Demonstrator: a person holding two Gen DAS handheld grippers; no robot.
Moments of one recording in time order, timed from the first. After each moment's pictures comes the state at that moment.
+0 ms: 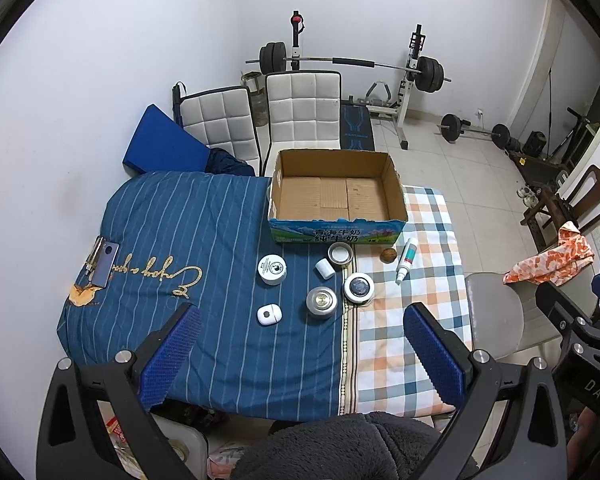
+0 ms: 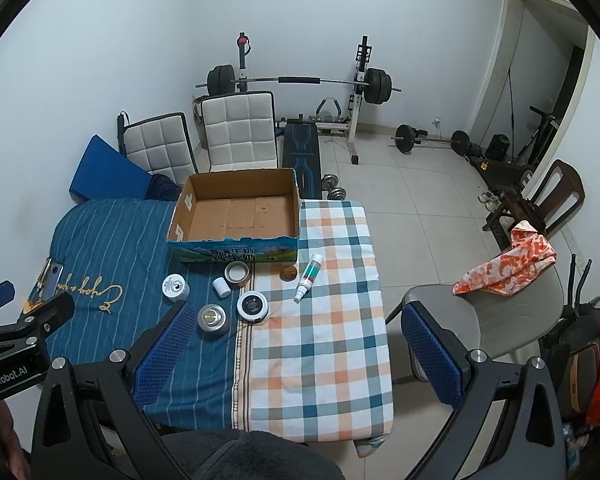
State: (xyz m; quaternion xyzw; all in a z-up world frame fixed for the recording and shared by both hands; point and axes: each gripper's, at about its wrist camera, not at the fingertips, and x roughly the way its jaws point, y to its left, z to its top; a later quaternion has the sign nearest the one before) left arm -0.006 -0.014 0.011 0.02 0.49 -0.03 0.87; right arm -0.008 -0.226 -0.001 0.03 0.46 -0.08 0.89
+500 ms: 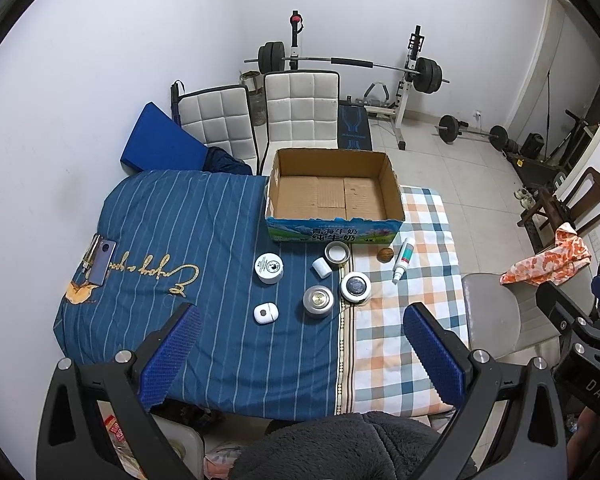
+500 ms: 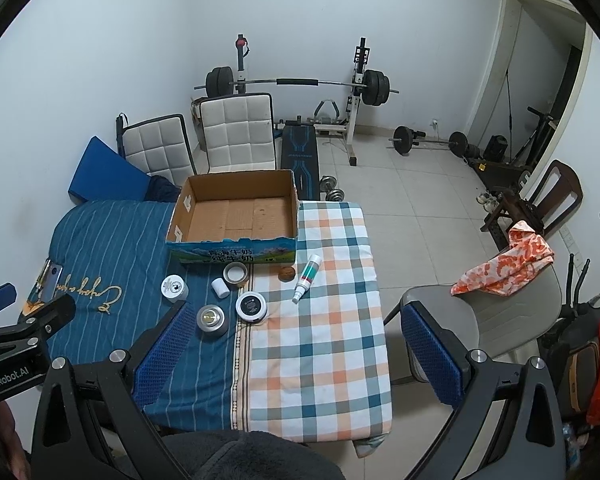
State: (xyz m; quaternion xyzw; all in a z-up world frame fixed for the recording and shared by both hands) left arm -0.009 -0.018 0.011 0.02 0.48 -0.03 0.87; right arm -0.008 -0.225 0.002 0.02 0.45 -0.09 0.89
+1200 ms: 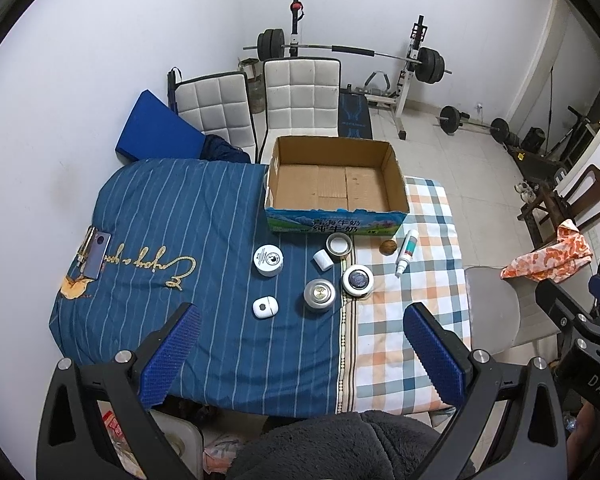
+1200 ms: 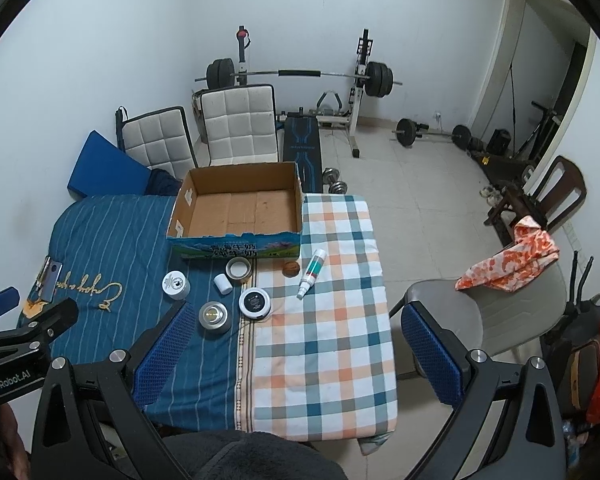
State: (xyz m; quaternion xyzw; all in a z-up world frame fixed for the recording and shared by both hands) left arm 0.004 -0.013 -0.006 0.01 0.50 -0.03 0.86; right arm 0.002 -0.225 -0.009 0.03 0.47 -0.09 0.88
